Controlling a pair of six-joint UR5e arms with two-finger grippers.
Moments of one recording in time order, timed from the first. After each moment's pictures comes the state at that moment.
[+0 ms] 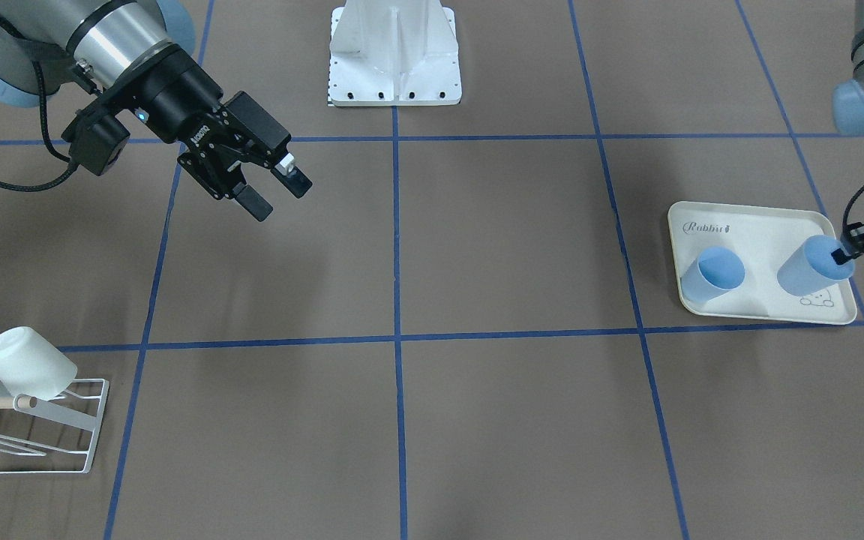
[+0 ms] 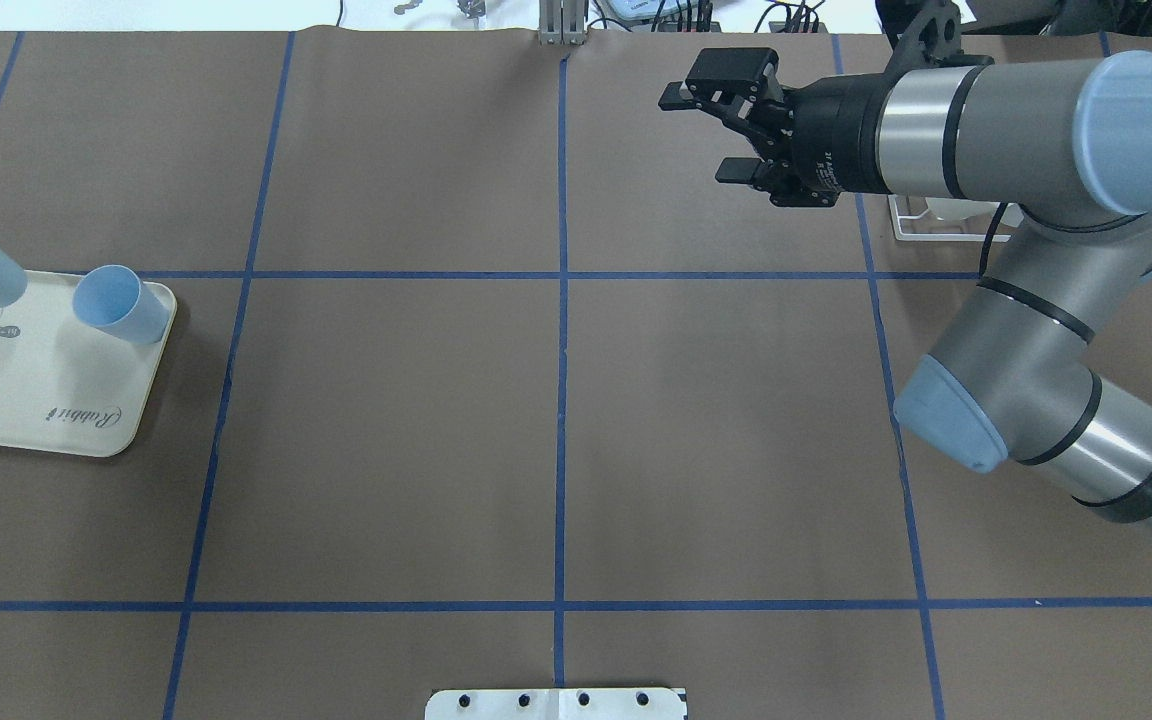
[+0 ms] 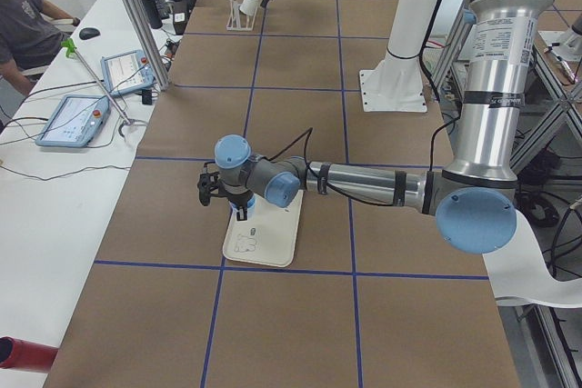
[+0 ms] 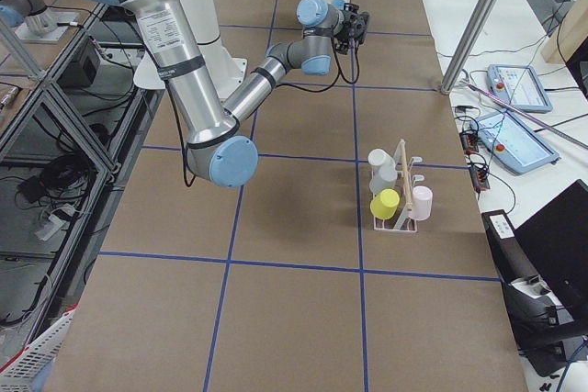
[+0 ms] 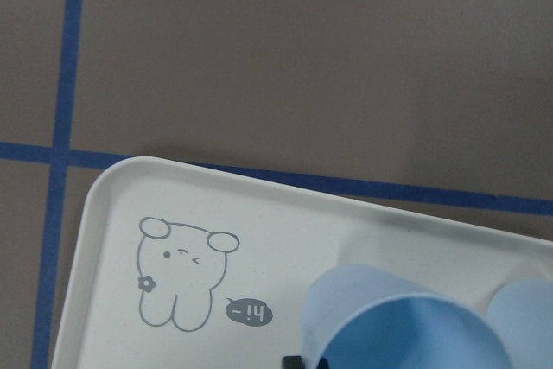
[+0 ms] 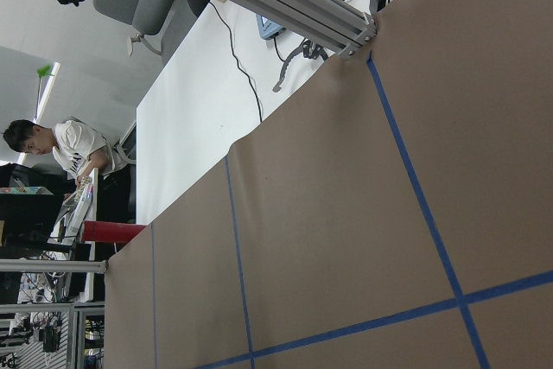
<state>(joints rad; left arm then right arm) -1.31 -1.65 -1.58 -1.90 -2.35 -0.66 0.80 -1.13 1.87 -0.74 1.86 1.77</state>
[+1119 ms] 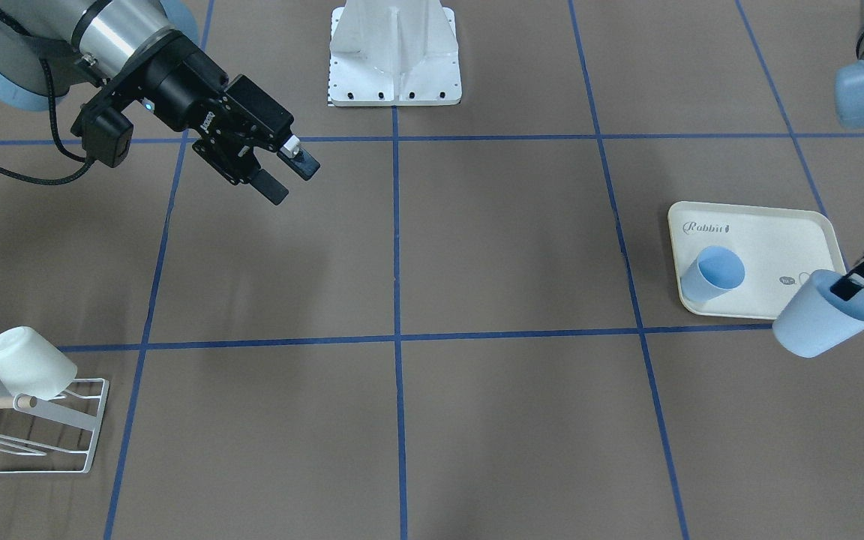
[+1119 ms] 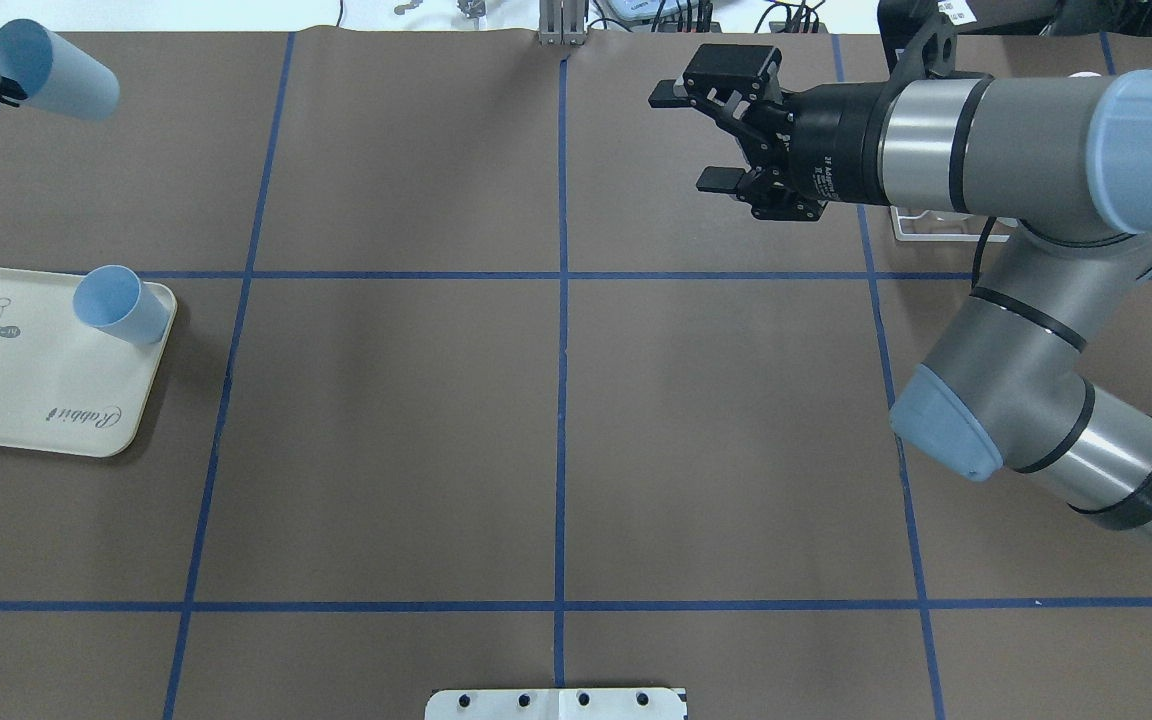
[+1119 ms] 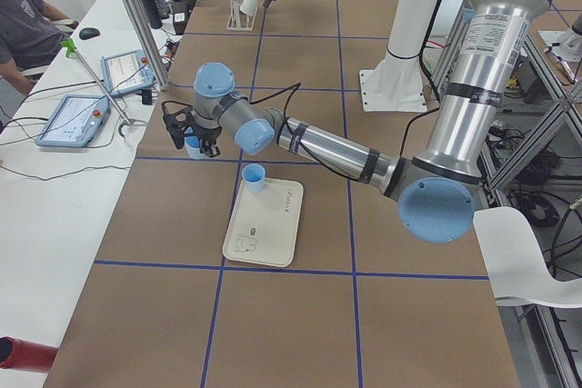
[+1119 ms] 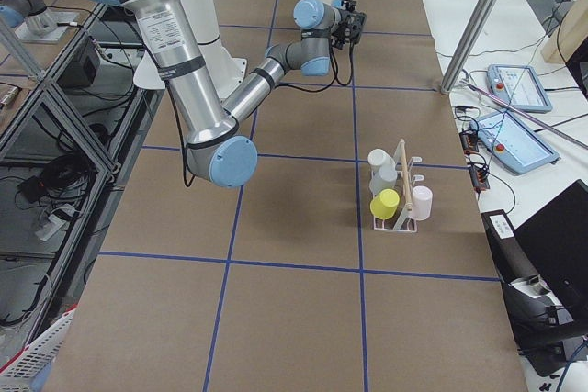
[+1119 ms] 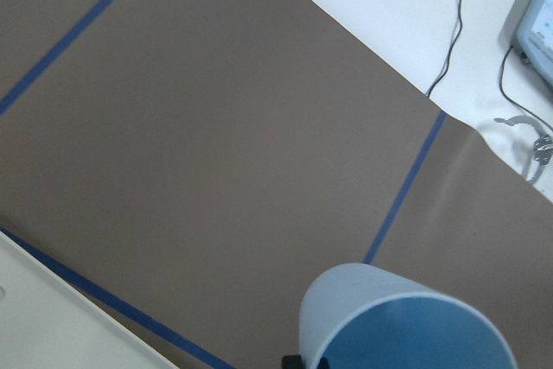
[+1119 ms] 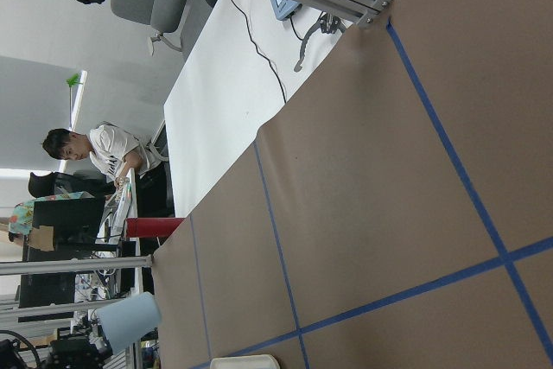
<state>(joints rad) -1.27 -1.83 -1.67 -2.22 -2.30 -1.61 0.78 -1.13 1.87 -0.63 1.86 1.92</state>
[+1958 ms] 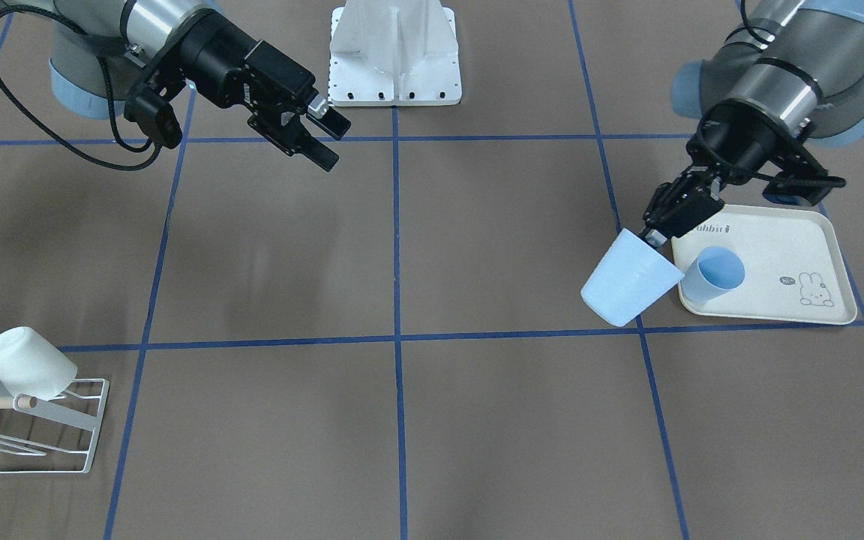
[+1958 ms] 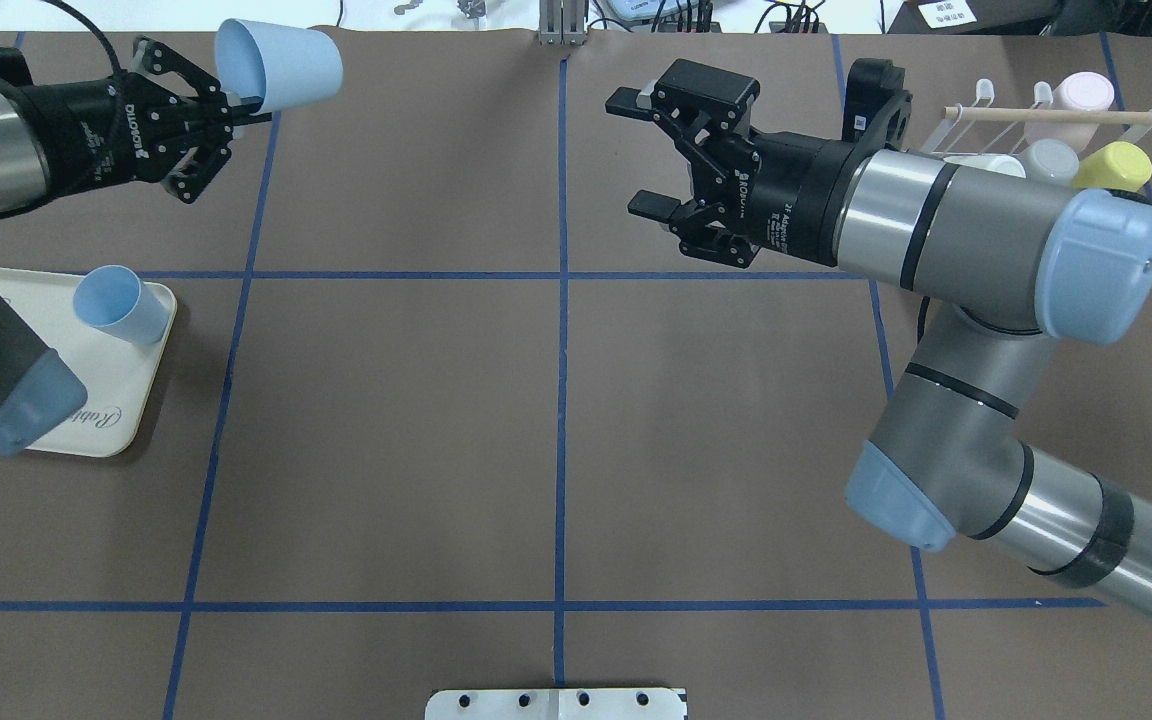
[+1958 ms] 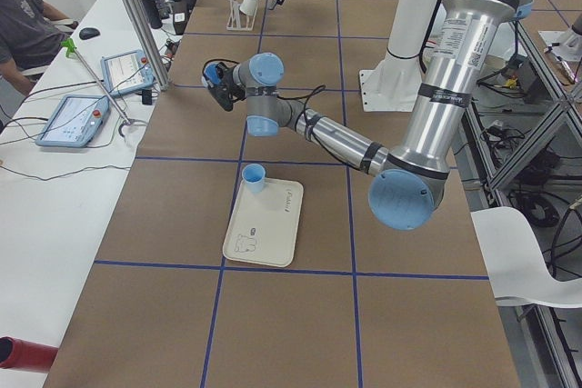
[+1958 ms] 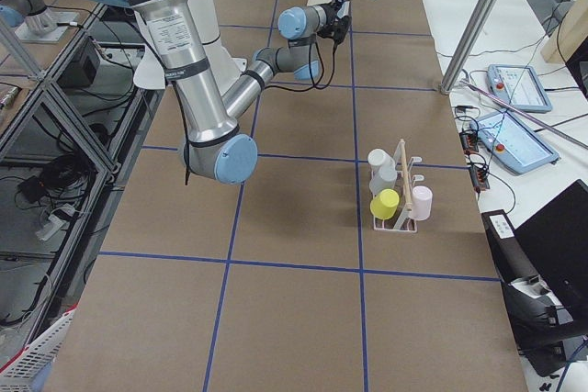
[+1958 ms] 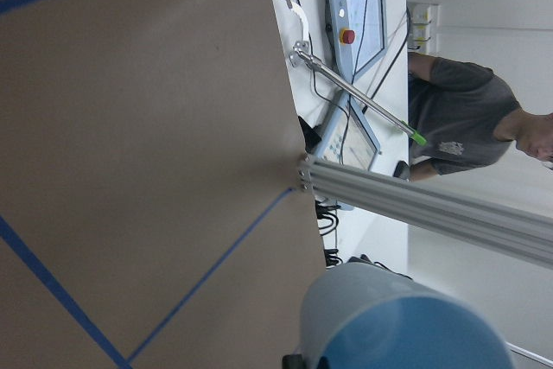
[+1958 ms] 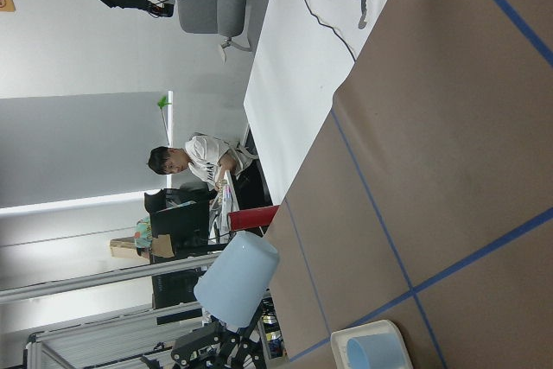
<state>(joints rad) -0.86 -1.85 -1.73 -2.87 -1.72 -2.49 0.65 -1.13 1.84 -0.39 1.63 2.11</state>
